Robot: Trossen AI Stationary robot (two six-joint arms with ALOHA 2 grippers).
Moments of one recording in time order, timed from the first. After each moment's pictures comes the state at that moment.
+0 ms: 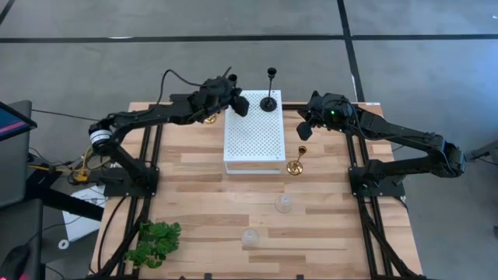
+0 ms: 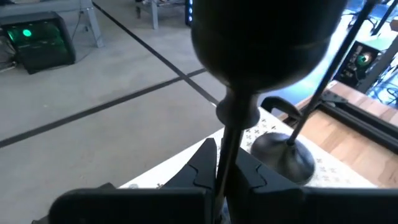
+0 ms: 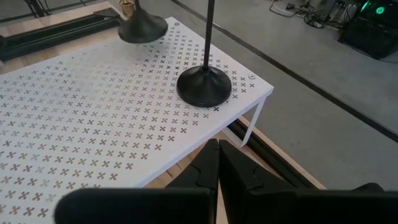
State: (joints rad) left arm 0.45 1.41 1.19 0.03 -0.38 -0.16; right arm -0.45 1.06 0.89 -0.36 0.24 0.08
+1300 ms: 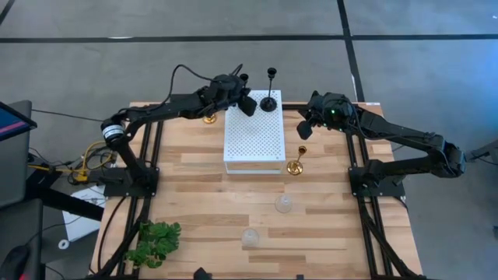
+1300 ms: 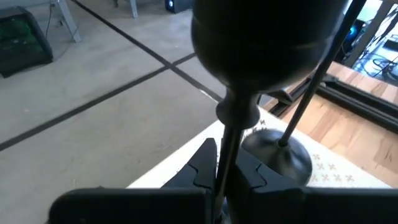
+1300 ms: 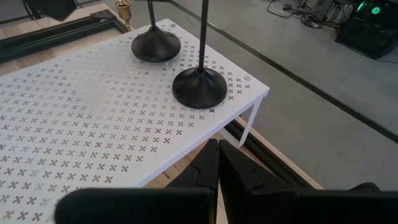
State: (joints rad) left arm 0.47 1.54 1.33 -0.03 -0.28 -0.09; right arm -0.45 1.06 0.89 -0.36 0.24 0.08
